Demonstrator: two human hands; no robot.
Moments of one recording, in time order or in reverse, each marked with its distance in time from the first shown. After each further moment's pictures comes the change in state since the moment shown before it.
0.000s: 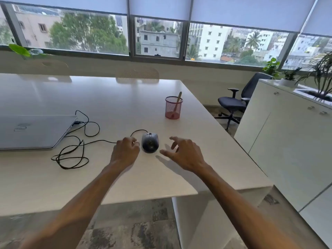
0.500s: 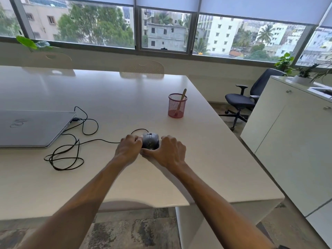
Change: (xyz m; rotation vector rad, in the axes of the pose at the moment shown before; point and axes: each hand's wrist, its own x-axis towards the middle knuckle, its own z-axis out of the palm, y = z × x) left_hand 0.031 0.006 0.022 -0.103 -0.090 -0.113; right_hand 0.036 -0.037 0.031 -0.098 0.072 0.181
